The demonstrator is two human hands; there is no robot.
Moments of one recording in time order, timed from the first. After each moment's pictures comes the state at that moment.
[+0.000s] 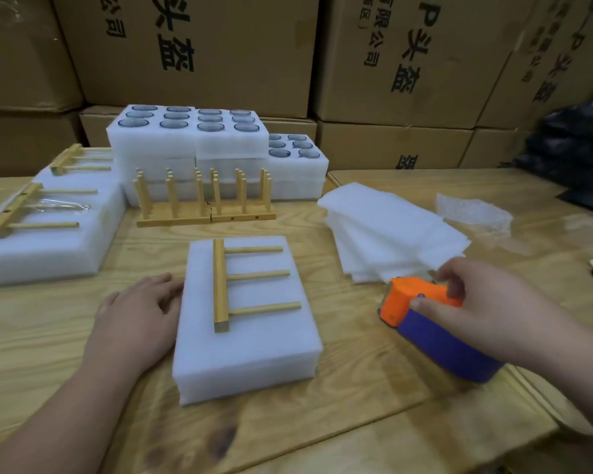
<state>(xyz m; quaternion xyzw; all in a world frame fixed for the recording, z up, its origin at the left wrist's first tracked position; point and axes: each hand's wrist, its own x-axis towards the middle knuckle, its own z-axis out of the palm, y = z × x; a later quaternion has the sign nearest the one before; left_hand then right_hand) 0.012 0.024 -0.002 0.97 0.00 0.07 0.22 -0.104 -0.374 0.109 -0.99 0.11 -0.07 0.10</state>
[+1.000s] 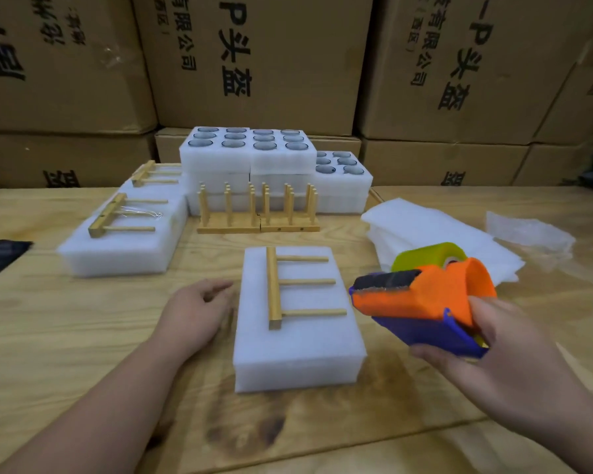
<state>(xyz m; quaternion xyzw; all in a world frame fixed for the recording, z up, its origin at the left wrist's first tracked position) 0.001 0.027 0.013 0.89 0.06 0.06 0.45 -0.130 -0.325 0.085 -0.93 -0.12 -0.26 0.24</state>
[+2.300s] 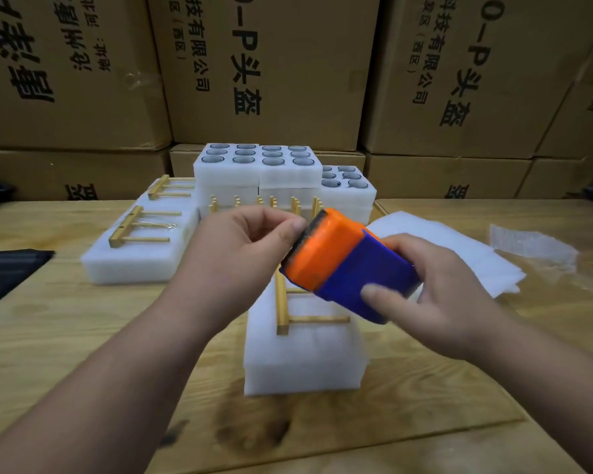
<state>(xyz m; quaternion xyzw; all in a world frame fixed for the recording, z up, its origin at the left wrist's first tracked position) -0.080 -0.033 0.165 0.78 -0.14 0.17 0.58 -0.083 -0.273 0.136 -0.88 -0.25 -0.21 0.35</state>
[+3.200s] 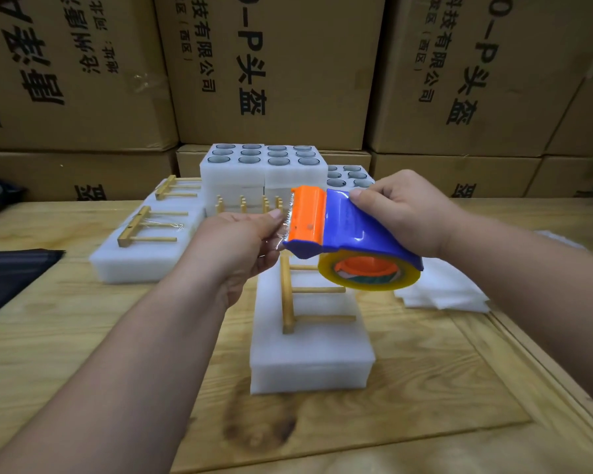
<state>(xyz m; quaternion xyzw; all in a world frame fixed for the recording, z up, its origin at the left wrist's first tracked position) -0.027 -0.030 0.154 0.63 0.06 0.03 0.77 -0.002 -0.261 0.192 -0.92 -0.23 -0.16 0.26</state>
